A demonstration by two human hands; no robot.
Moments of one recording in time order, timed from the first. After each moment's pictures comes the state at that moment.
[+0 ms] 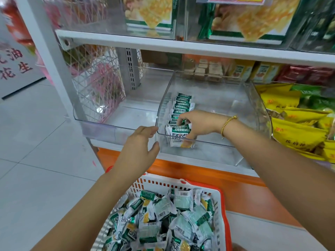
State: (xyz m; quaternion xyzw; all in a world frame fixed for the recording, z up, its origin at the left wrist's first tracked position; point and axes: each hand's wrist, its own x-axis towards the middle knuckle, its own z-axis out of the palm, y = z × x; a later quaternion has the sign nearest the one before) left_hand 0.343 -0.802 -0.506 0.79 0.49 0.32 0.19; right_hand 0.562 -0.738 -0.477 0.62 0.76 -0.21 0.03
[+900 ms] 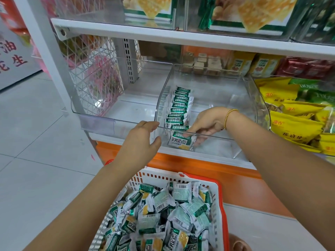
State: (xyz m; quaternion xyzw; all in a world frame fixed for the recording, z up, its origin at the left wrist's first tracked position) left_hand 0.345 -0.801 -0.509 0.80 0.49 0.29 0.20; right_hand 0.575 -0.741 -0.484 0.69 0.47 -0.55 0.02
